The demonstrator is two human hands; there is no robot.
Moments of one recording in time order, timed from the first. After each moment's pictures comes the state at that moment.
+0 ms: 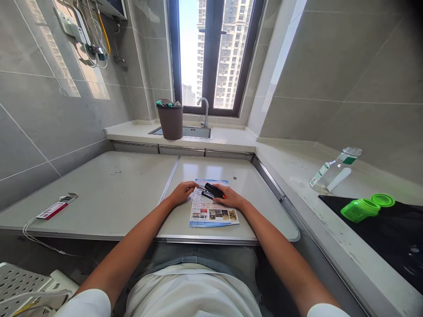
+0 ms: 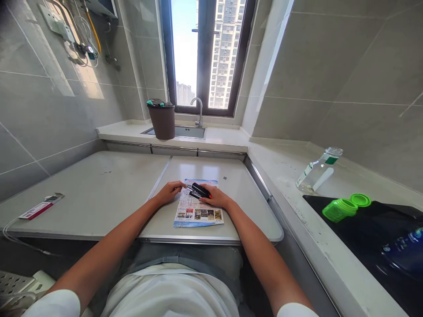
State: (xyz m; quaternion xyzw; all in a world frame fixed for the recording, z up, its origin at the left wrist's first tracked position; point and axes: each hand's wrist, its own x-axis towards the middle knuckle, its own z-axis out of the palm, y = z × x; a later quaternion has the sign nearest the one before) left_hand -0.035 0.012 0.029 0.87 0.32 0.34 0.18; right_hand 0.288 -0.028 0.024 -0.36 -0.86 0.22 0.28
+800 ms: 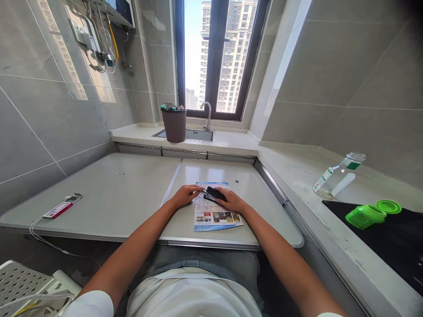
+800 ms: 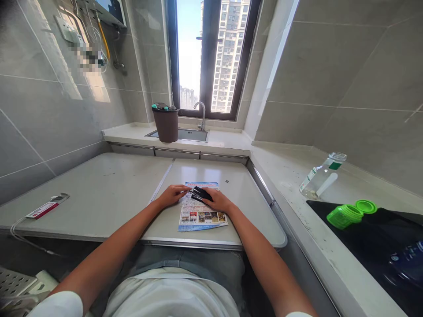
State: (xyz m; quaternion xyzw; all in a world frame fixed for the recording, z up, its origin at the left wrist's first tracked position) left_hand -0.036 0.012 0.022 0.88 0.26 0.35 0.18; right_hand 0.283 -0.031 0.021 -0.37 -0.87 0.16 0.29
